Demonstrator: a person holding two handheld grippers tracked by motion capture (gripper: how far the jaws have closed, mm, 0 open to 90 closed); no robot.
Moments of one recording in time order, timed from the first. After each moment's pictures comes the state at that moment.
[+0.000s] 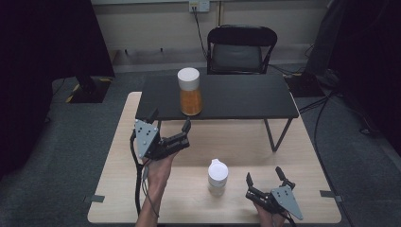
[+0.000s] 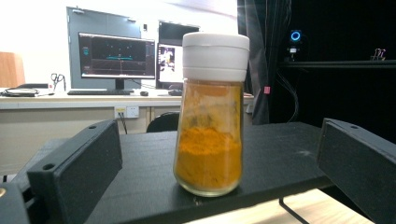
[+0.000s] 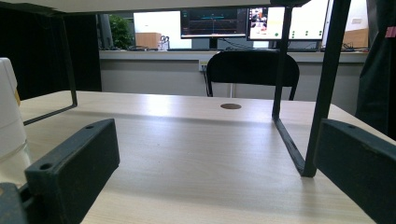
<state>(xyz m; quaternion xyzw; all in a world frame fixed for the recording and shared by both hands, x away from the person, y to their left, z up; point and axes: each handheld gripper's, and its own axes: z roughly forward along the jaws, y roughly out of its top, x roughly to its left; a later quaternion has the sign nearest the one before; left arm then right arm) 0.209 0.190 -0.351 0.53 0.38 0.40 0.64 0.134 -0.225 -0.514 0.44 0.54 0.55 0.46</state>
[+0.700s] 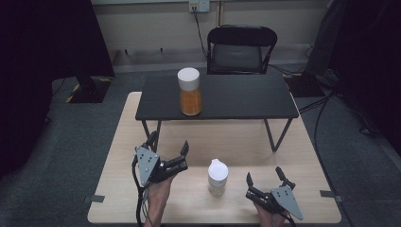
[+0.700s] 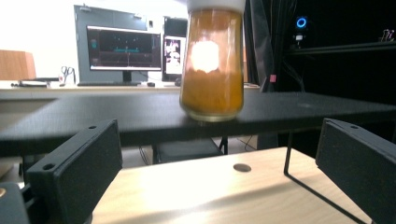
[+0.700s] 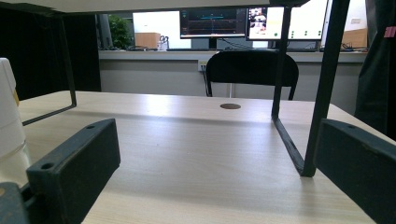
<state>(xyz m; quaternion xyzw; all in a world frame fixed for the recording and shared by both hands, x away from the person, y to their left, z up) 0.179 0.192 -0.411 0.54 0.39 0.41 0.63 0.134 -0.225 -0.514 0.44 0.54 0.55 0.46</state>
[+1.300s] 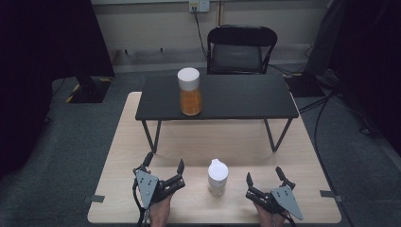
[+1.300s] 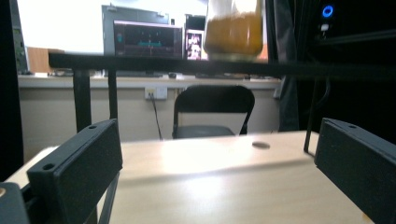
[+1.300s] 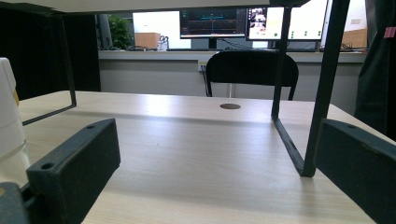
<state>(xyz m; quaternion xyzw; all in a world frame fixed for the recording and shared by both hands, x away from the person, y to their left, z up) 0.147 0.188 -0.464 0.53 0.42 0.43 0.60 0.134 -0.225 -0.514 0.44 0.54 0.55 0.46</state>
